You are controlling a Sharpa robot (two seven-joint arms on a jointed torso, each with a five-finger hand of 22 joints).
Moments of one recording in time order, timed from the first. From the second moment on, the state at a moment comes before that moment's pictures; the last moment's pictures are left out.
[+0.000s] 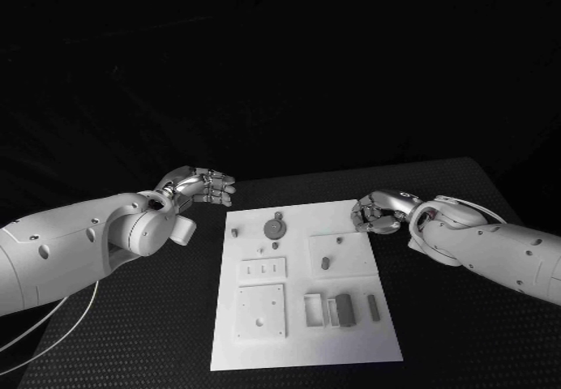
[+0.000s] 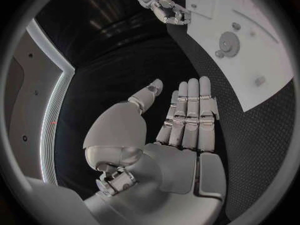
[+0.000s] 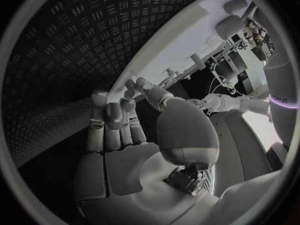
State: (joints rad) left arm 1.33 -0.78 -0.12 1.29 -0.19 -0.20 0.19; left_hand 1.04 -0.05 0.51 -0.26 0.05 0.81 0.19 0.35 0.49 1.18 0.11 0.10 0.28 1.04 0.07 0.36 0.82 0.03 1.02 -0.03 0.21 0.79; right arm 1.17 -0.80 -0.03 1.11 -1.41 -0.25 0.18; right_hand 1.08 -0.11 0.62 -0.23 0.08 0.90 0.11 0.27 0.54 1.00 0.03 1.16 1.07 1.15 -0.08 1.47 0.90 0.25 1.08 0.00 0.93 1.31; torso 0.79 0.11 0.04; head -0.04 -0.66
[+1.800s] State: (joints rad) left arm 1.33 -0.78 -0.12 1.28 -0.19 -0.20 0.18; left_hand 1.04 -0.05 0.51 -0.26 0.05 0.81 0.19 0.34 0.50 1.18 0.11 0.10 0.29 1.05 0.07 0.35 0.82 0.03 1.02 -0.03 0.20 0.79; right arm 1.17 -0.79 -0.03 1.10 -1.41 -0.25 0.19; right_hand 1.15 -0.11 0.63 -0.28 0.08 0.89 0.13 0.25 0.53 0.99 0.04 1.16 1.06 1.15 -0.07 1.47 0.90 0.25 1.08 0.00 0.93 1.31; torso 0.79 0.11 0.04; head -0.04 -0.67
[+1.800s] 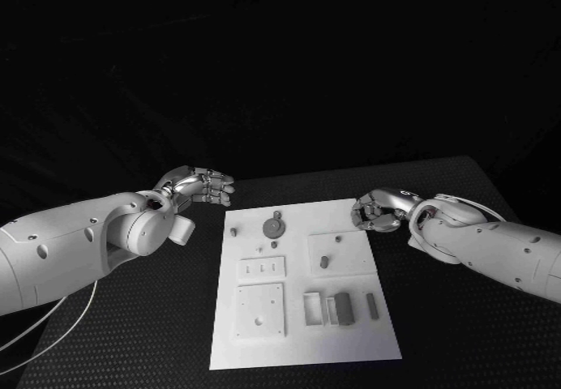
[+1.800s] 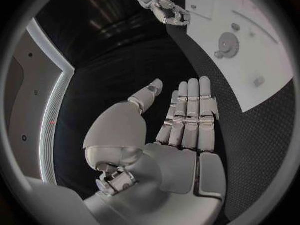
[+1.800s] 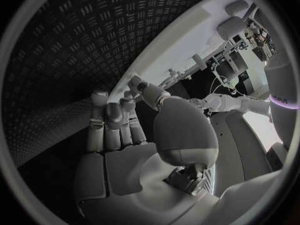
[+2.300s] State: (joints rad) left arm 1.33 -0.78 -0.12 1.28 -0.19 -0.20 0.18; left_hand 1.04 -0.05 0.51 -0.26 0.05 0.81 0.19 0.34 0.50 1.18 0.11 0.09 0.29 1.05 0.07 0.35 0.83 0.03 1.02 -0.03 0.20 0.79; right arm 1.17 -0.79 -0.03 1.10 -1.40 -0.26 0.19; right_hand 1.13 -0.13 0.61 -0.28 0.08 0.88 0.13 0.25 0.52 0.99 0.04 1.16 1.06 1.15 -0.07 1.47 0.90 0.25 1.08 0.00 0.93 1.31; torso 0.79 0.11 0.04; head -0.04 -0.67
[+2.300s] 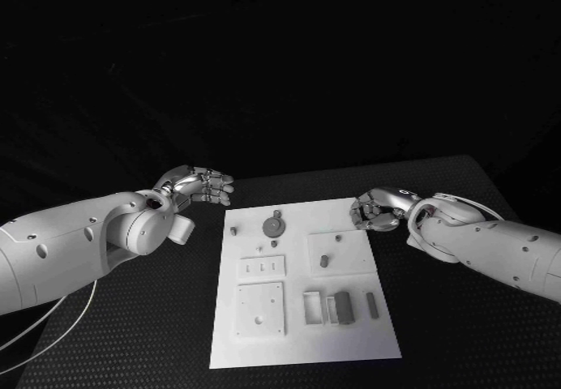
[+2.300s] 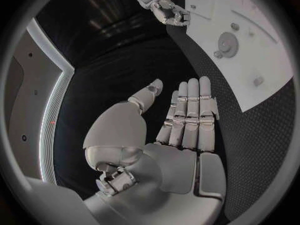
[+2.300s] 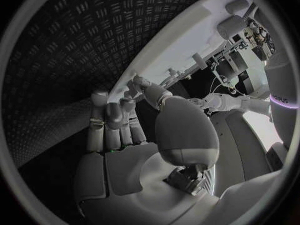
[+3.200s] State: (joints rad) left arm 1.33 -0.78 -0.12 1.28 -0.19 -0.20 0.18; left_hand 1.04 -0.05 0.51 -0.26 0.05 0.81 0.19 0.34 0.50 1.18 0.11 0.09 0.29 1.05 0.07 0.34 0.83 0.03 1.02 -0.03 0.20 0.79; right arm 1.17 -0.78 -0.03 1.09 -1.40 -0.26 0.19; right_hand 1.12 -0.09 0.61 -0.26 0.08 0.94 0.10 0.29 0.54 1.00 0.02 1.17 1.06 1.15 -0.08 1.47 0.90 0.25 1.08 0.00 0.93 1.31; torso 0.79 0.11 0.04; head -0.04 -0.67
